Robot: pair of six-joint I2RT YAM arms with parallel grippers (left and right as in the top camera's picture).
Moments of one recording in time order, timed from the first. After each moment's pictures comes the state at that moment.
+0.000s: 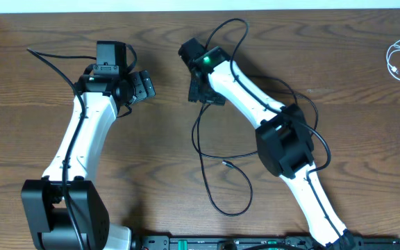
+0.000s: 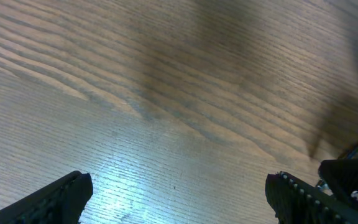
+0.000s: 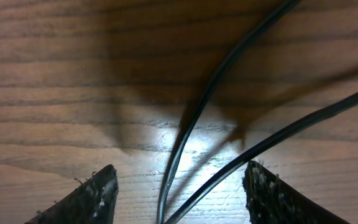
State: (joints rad) left arm -0.03 1.64 1.28 -0.72 -0.04 -0.36; right arm 0.64 2.52 2.25 -1.14 0.04 0.81
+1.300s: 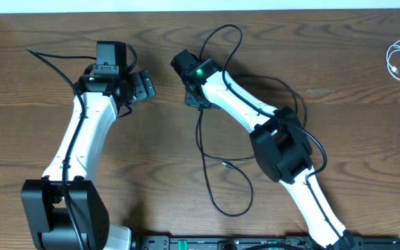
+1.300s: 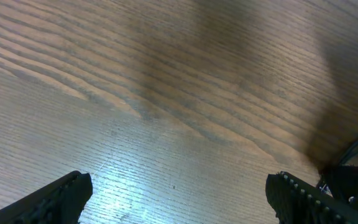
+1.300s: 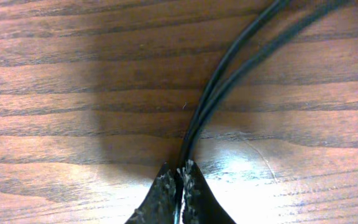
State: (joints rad) left arm -0.03 1.64 1.28 -0.72 -0.04 -0.36; right arm 0.68 2.48 2.11 -1.00 0.15 0.85
